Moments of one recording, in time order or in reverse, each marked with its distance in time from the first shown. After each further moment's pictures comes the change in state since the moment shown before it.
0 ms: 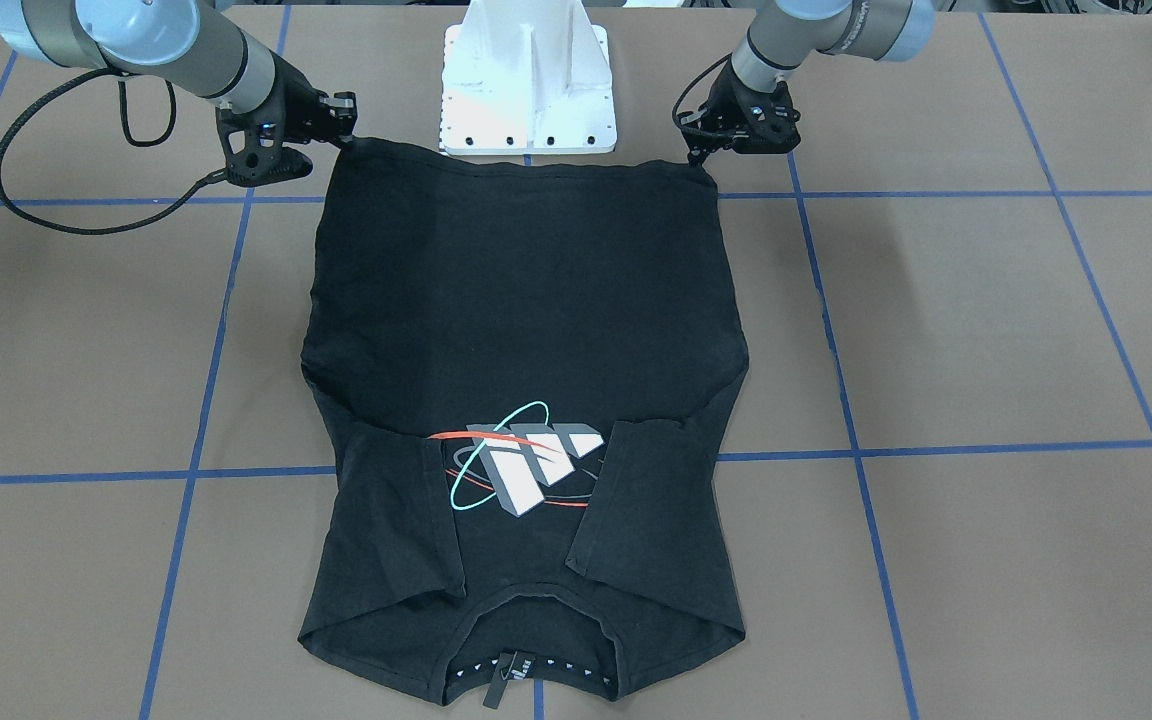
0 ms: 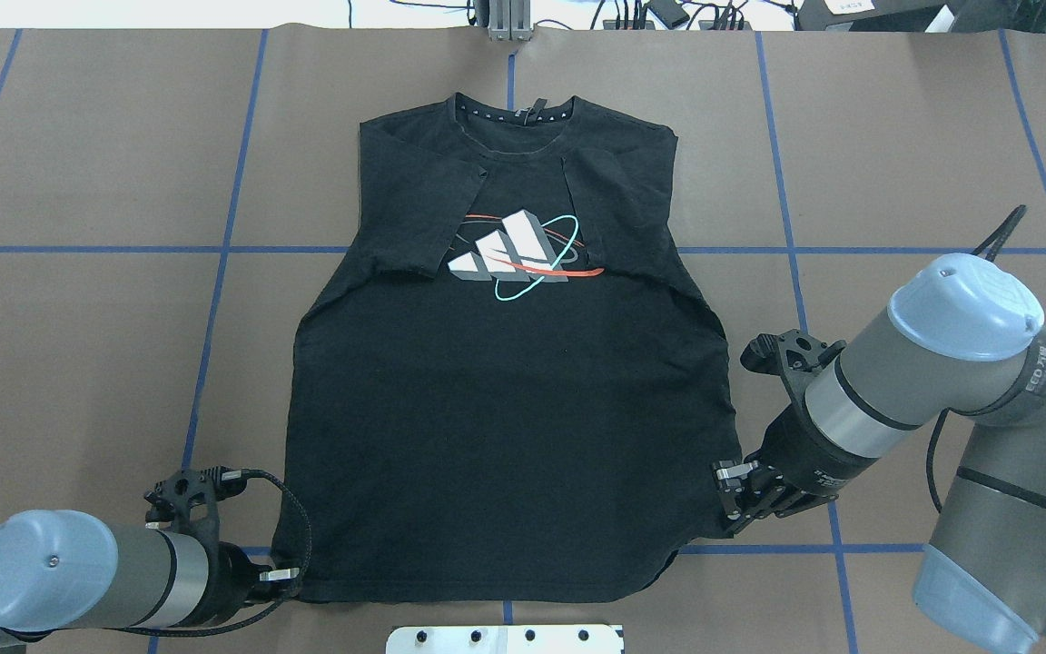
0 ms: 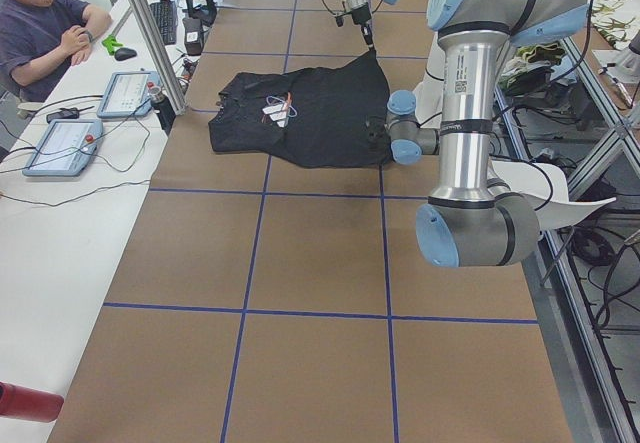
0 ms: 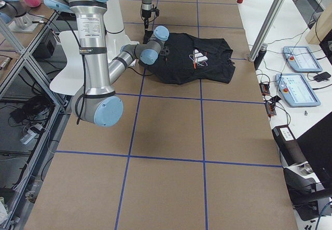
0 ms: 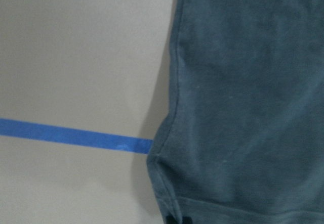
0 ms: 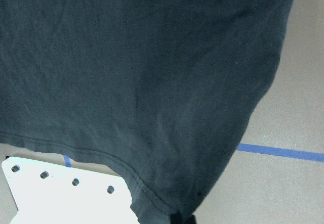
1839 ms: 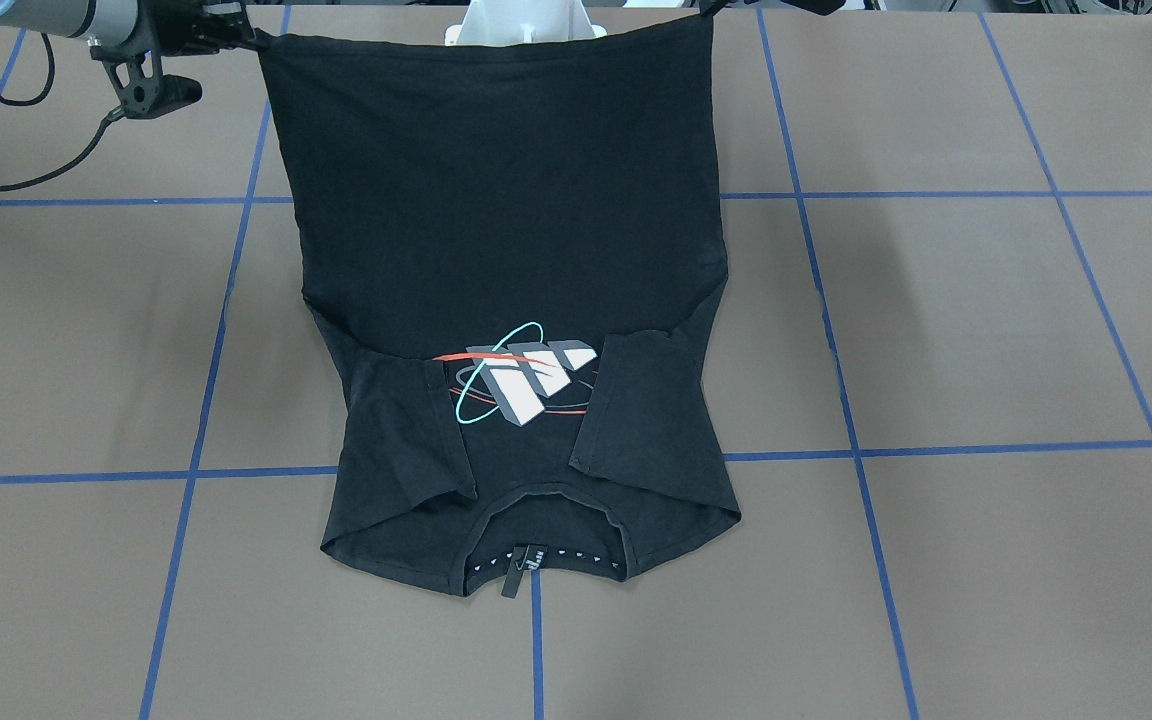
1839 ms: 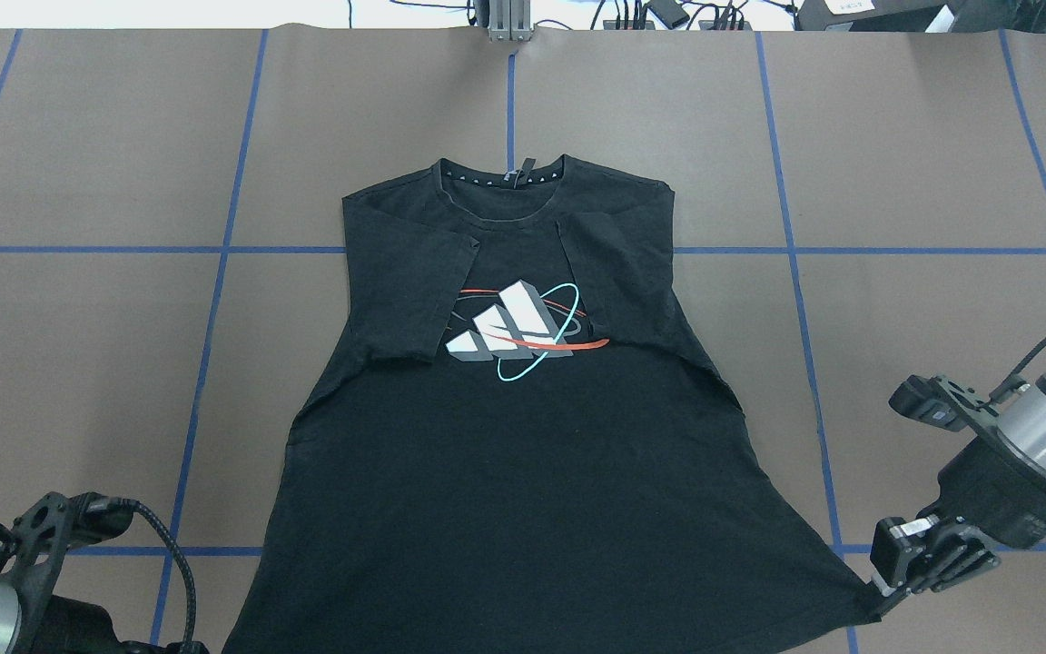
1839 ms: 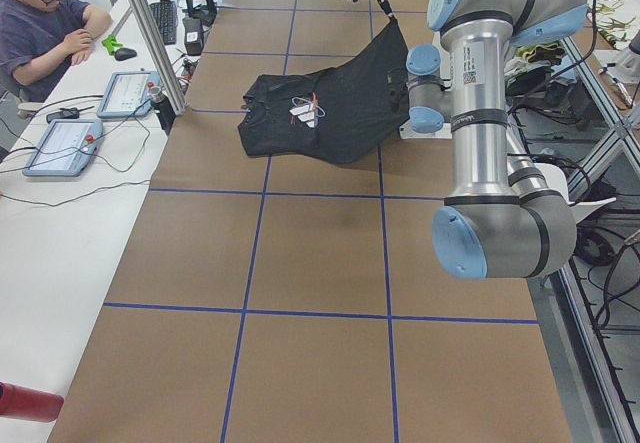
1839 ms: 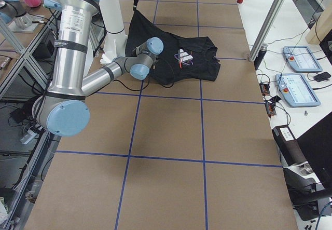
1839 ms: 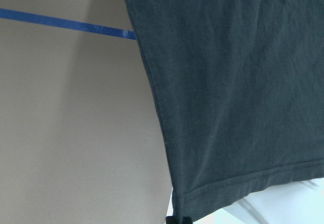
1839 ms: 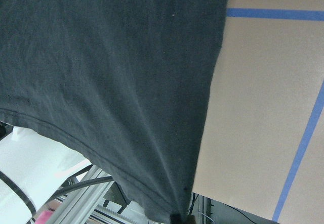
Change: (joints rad) left arm -0.017 0.166 -0.386 -0.003 -0.197 0.005; right arm 0.117 -0.299 0.056 0.342 0.347 0.018
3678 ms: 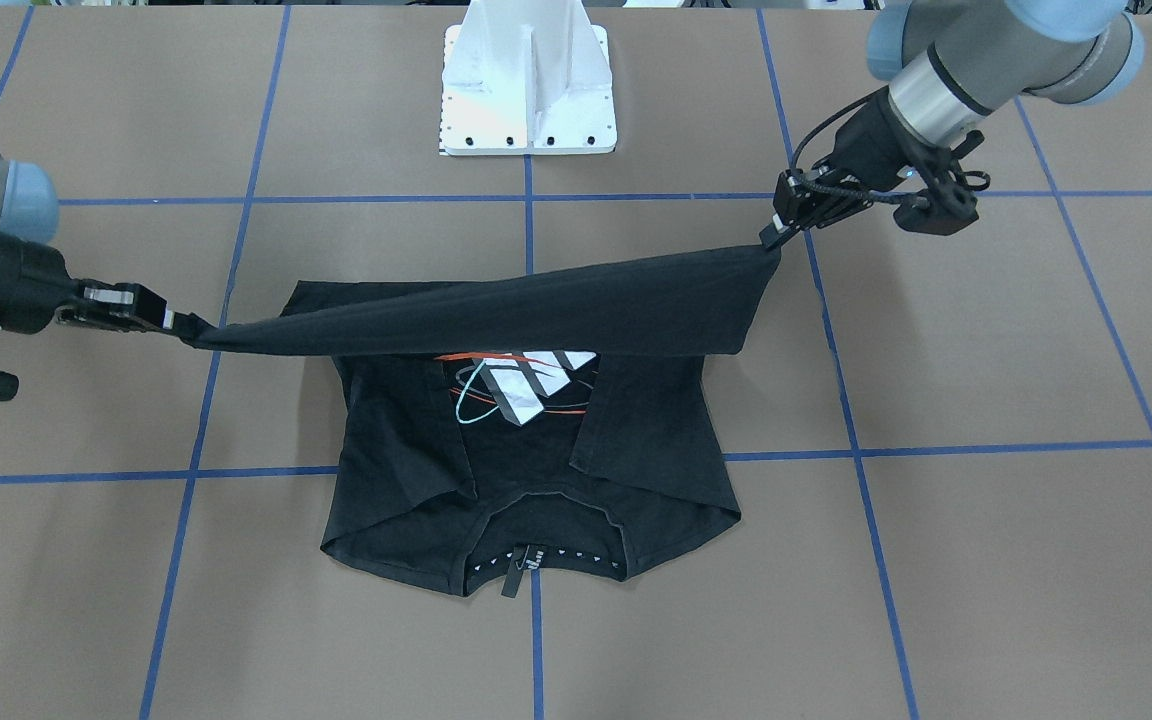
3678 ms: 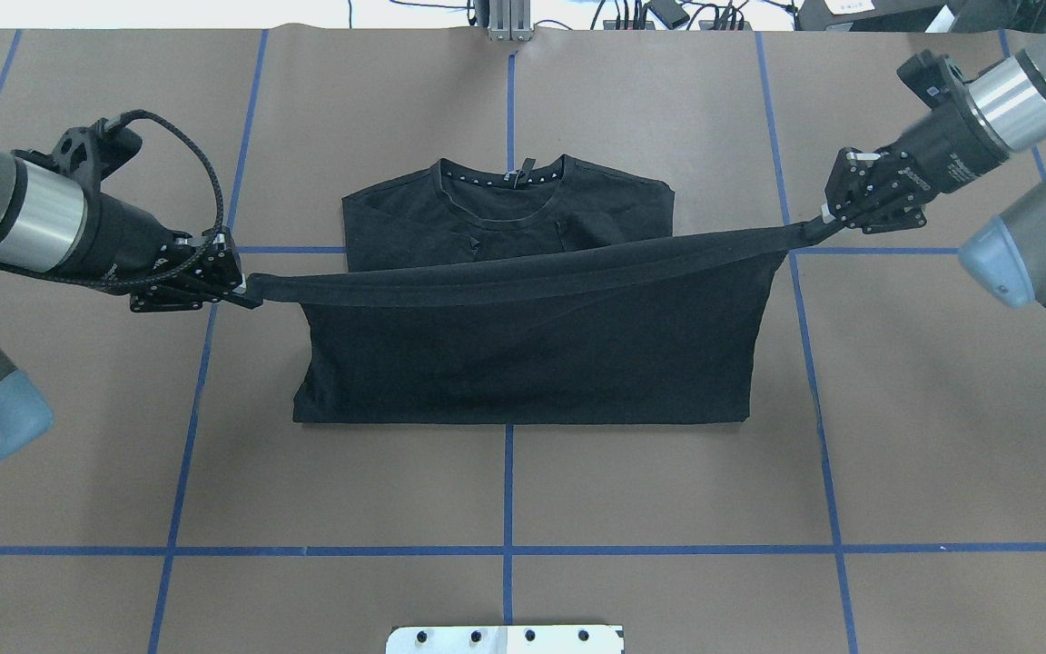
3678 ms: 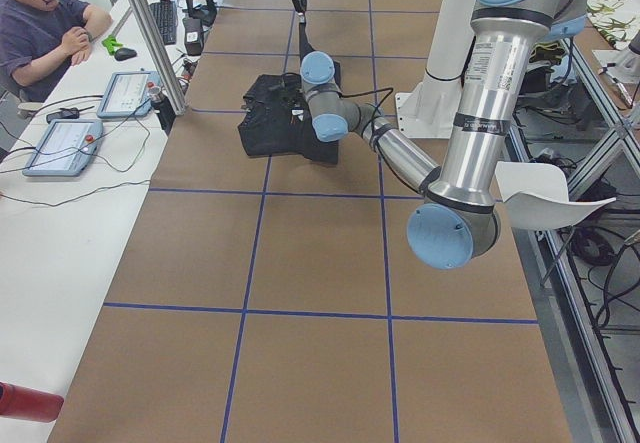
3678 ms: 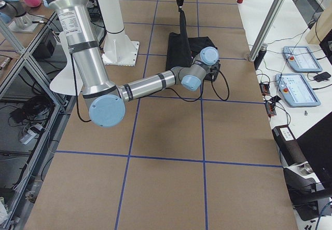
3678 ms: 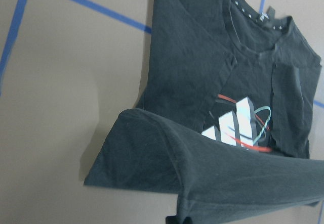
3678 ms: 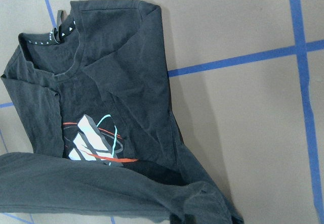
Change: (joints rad) left arm -0.667 -0.418 0.533 -0.010 -0.321 0.160; right arm 0.436 0.523 -0.629 0.099 -0.003 -0.003
